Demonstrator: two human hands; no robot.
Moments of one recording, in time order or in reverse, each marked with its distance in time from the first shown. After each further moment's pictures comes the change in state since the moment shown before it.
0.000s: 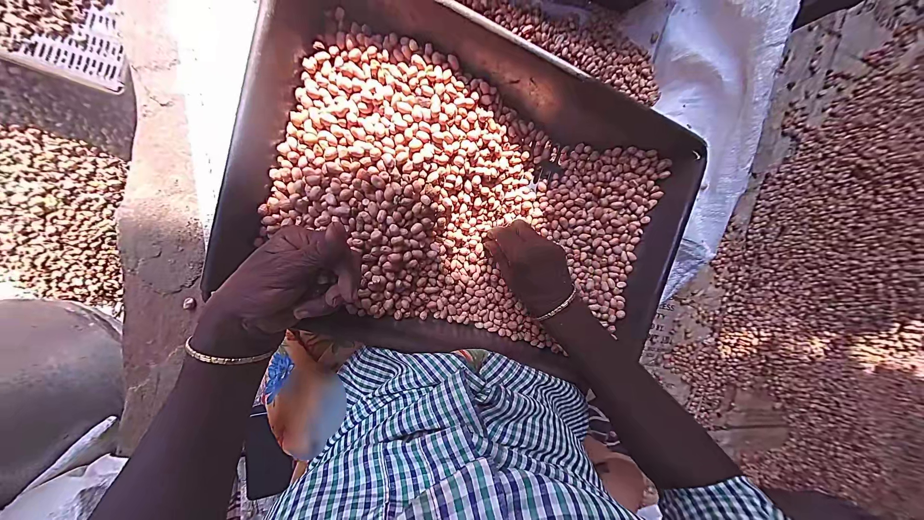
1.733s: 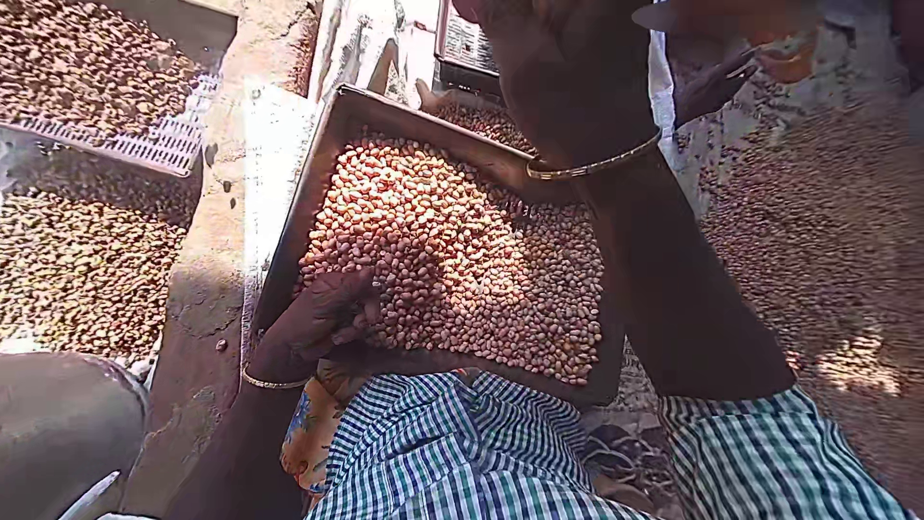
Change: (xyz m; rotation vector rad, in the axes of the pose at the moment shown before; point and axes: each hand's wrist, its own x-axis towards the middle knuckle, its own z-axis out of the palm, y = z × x) left_hand 0.005 -0.002 0.000 -0.124 0.006 -0.029; right_hand 0.174 -0.084 -0.144 0.490 0.388 -0.120
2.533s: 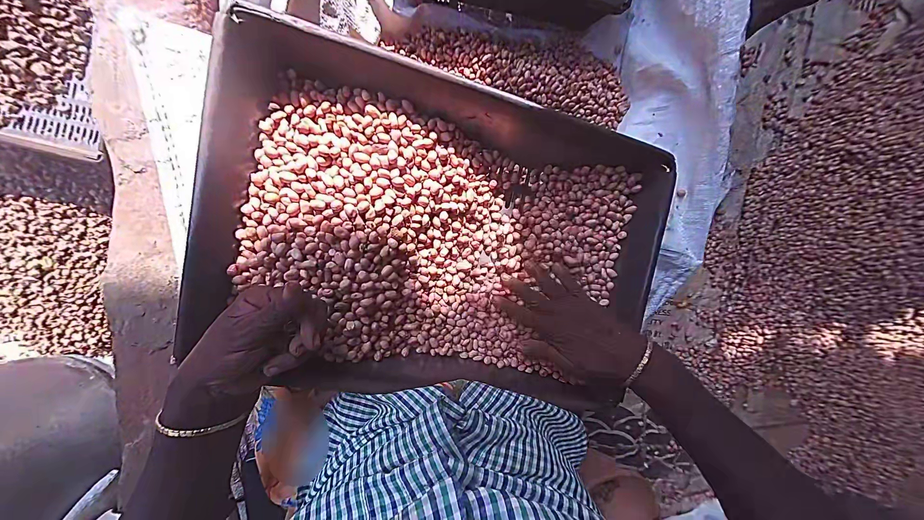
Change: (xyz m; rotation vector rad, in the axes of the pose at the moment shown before) left_hand -0.006 0.001 -0.006 0.058 0.028 -0.009; right_hand -0.249 0.123 -0.077 -0.317 -0.956 0.005
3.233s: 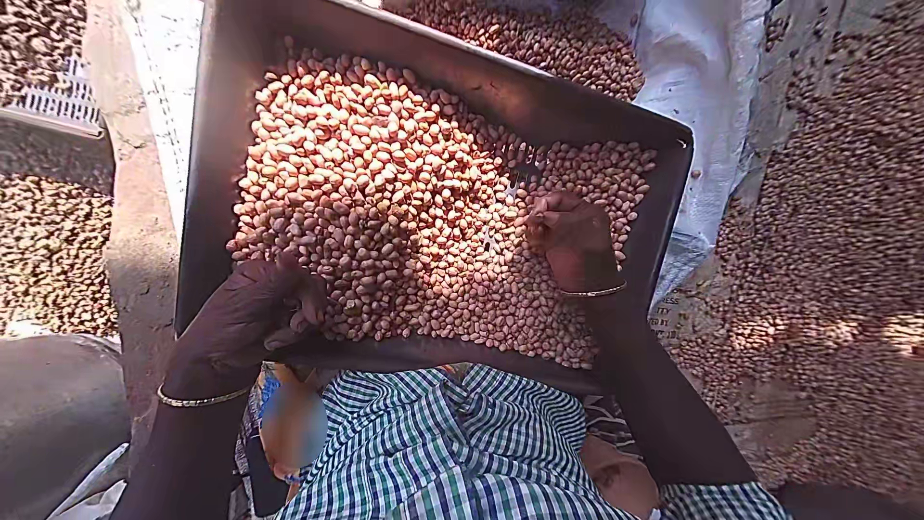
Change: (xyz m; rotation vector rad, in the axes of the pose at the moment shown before) left_hand -0.001 0.001 0.003 0.041 0.032 0.008; right_hand 0.072 0.009 -0.008 1.076 0.730 0.332
